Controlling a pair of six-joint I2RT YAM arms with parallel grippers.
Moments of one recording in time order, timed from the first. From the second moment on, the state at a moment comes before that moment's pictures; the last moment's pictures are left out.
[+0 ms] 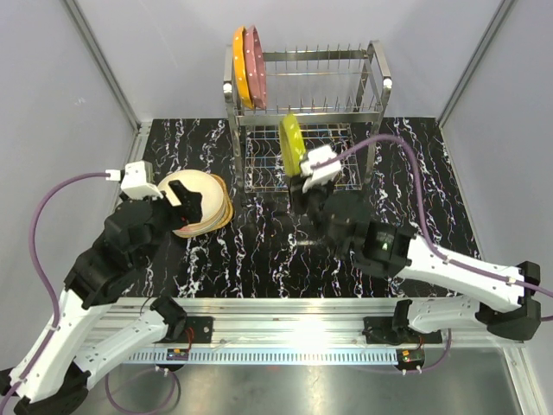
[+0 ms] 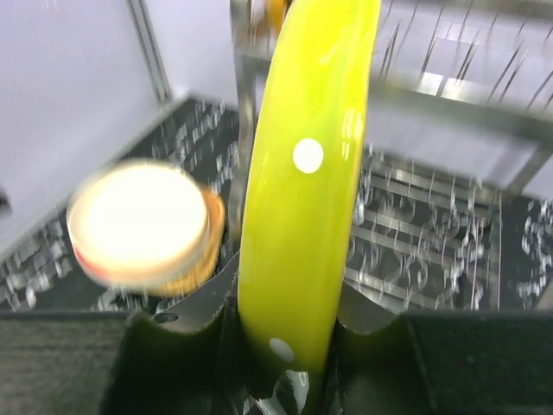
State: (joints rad) left arm -0.65 0.66 1.11 -0.77 -0.49 -0.50; right arm 1.24 1.17 1.21 -0.07 0.80 0.03
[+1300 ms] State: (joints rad) left arm -0.64 0.74 0.84 -0.67 -0.77 -0.33; right arm 0.74 2.10 2.48 -0.30 0.45 -0.09
